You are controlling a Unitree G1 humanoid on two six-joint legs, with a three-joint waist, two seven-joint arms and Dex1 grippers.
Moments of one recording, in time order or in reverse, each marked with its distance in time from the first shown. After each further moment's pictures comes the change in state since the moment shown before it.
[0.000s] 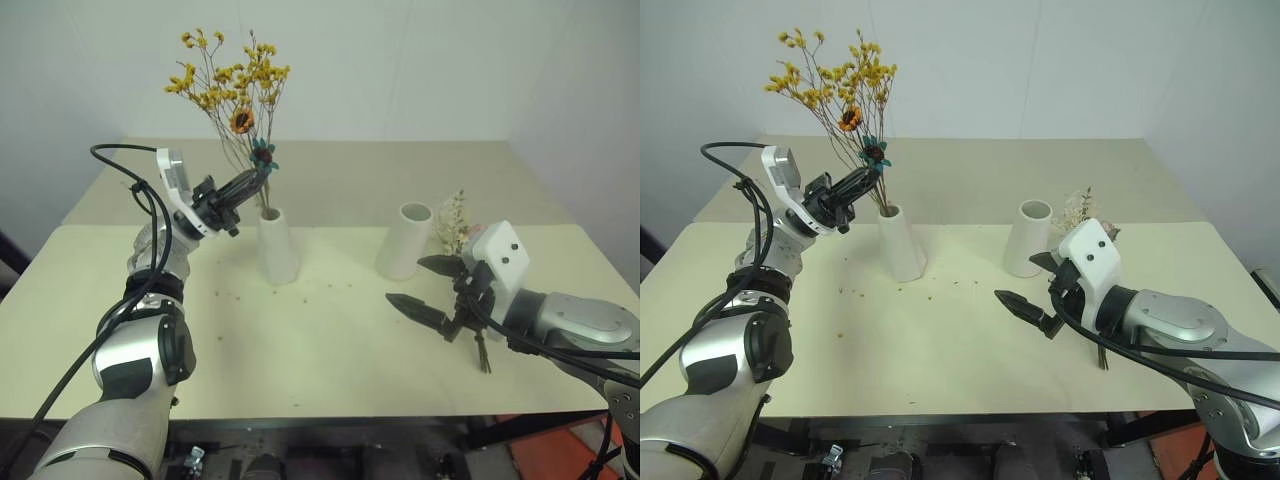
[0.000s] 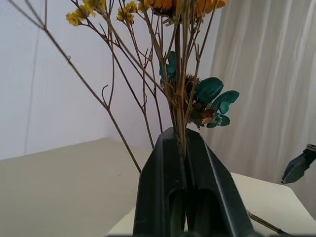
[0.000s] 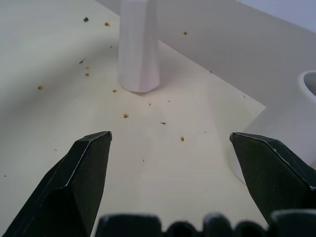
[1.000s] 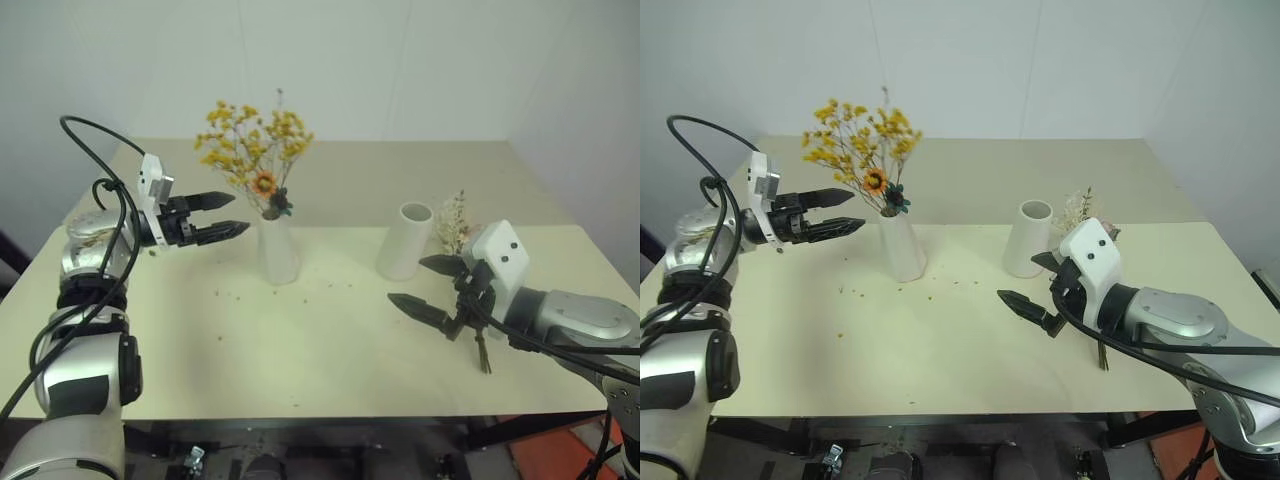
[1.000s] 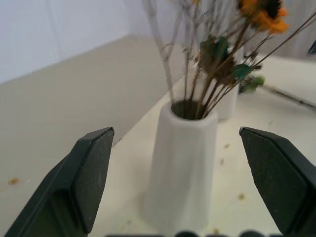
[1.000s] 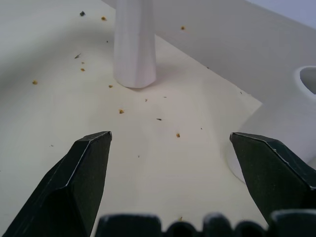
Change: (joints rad) left arm 0.100 0.275 -0.242 -0.222 0.219 0.092 0.037; right arm -0.011 -0.004 0.010 0.027 -0.041 -0.003 0.035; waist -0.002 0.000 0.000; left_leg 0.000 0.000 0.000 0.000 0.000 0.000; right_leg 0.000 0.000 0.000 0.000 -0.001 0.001
